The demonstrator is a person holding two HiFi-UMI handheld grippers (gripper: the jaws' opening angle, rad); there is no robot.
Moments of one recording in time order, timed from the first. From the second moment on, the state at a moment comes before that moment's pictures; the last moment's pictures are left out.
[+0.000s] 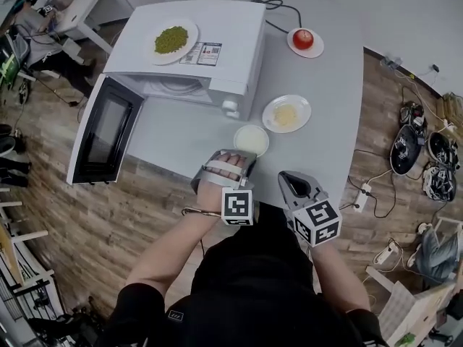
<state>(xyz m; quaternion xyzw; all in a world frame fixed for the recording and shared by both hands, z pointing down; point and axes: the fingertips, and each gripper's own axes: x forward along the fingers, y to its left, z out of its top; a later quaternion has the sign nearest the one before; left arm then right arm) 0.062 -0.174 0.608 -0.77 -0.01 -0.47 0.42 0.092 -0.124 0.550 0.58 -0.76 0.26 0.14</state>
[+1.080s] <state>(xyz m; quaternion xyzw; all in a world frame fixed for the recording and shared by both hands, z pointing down) -0.090 -0.308 0.524 -0.74 0.17 -0.52 0.39 -0.073 -0.266 0.496 0.41 -0.88 0.17 0.16</state>
